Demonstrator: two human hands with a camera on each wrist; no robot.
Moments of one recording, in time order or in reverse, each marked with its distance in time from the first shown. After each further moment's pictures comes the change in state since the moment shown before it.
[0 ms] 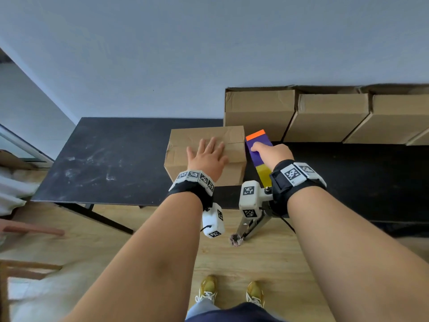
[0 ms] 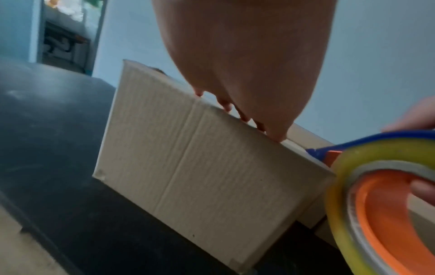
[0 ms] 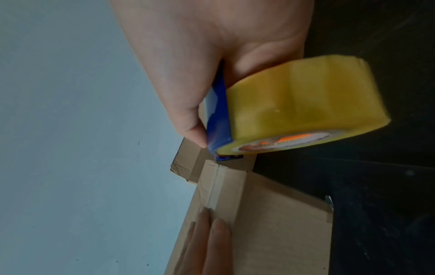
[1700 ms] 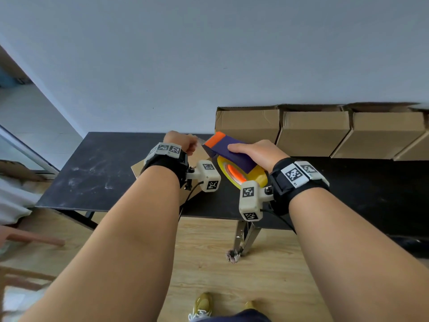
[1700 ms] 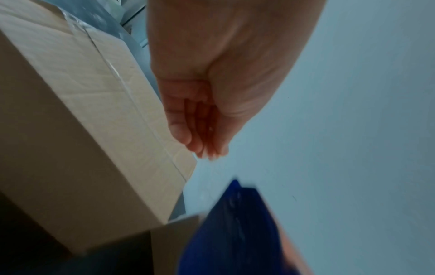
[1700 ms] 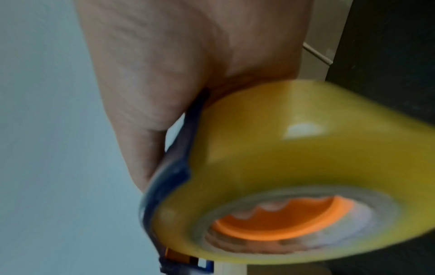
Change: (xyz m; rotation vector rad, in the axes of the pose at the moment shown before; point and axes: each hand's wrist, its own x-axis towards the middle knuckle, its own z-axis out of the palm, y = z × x) left_hand 0.015 -0.001 -0.098 -1.084 0.022 -0.584; right_hand -0.032 -0.018 -0.058 0.054 -0.336 -0.293
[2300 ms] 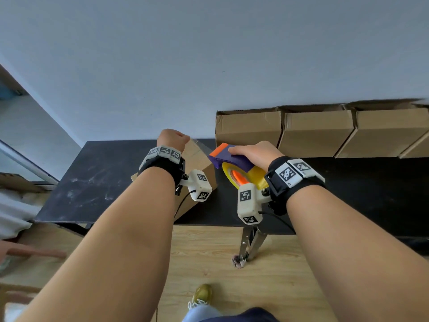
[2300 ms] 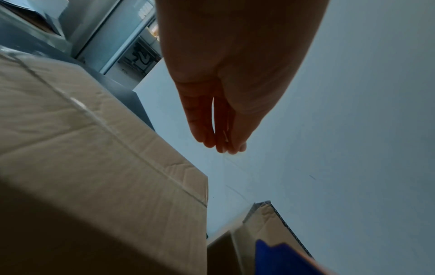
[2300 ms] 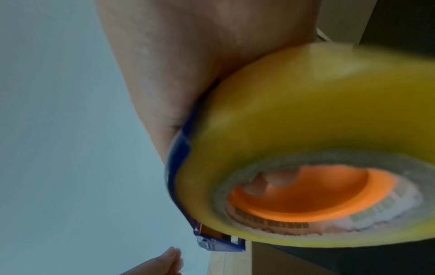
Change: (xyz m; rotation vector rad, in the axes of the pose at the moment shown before) left_hand 0.031 -0.002 -0.020 0.310 0.245 0.313; right_hand 0.022 -0.008 0.009 -0.095 0.101 0.047
